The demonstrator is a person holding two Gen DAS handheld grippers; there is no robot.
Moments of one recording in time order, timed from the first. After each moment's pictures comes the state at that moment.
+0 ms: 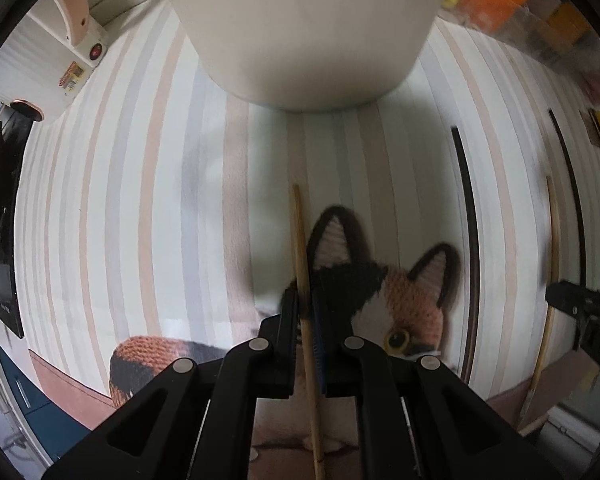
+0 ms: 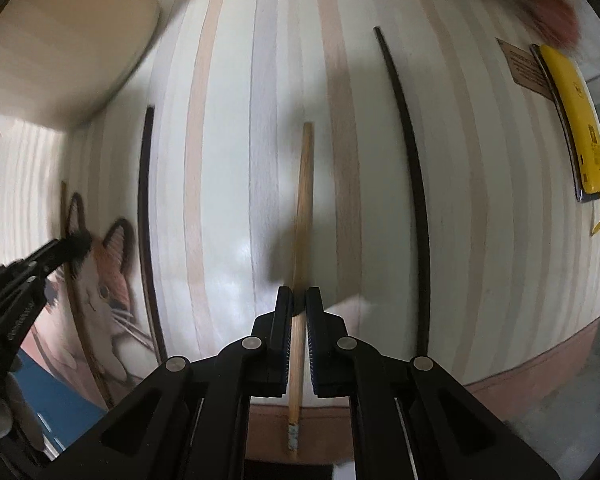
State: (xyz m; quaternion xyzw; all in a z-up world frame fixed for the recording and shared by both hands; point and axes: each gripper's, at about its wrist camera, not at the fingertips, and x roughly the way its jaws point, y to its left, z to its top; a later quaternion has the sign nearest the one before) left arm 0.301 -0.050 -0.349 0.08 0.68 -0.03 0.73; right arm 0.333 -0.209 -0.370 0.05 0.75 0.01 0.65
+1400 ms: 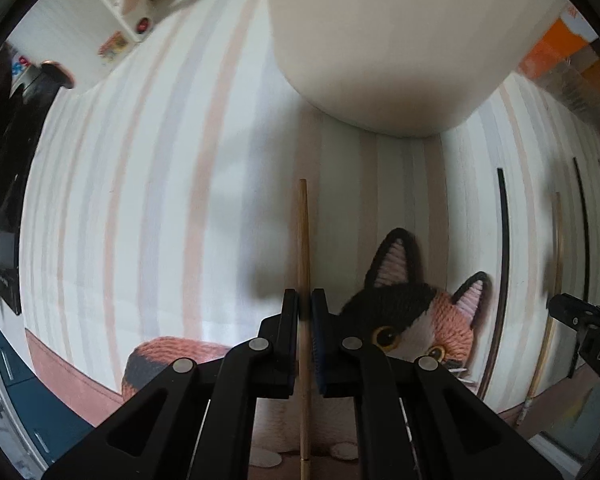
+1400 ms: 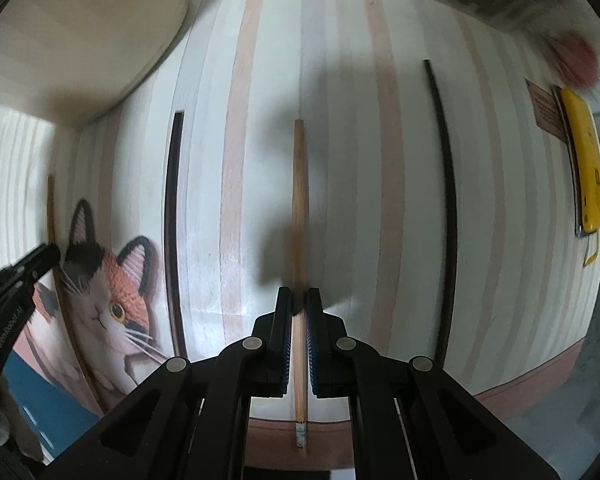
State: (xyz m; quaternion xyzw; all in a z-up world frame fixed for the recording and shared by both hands) left arm 0.312 -0.011 -0.344 0.02 0.67 0.02 0.74; right arm 0.360 -0.158 -0.367 0.03 0.74 0.01 0.67
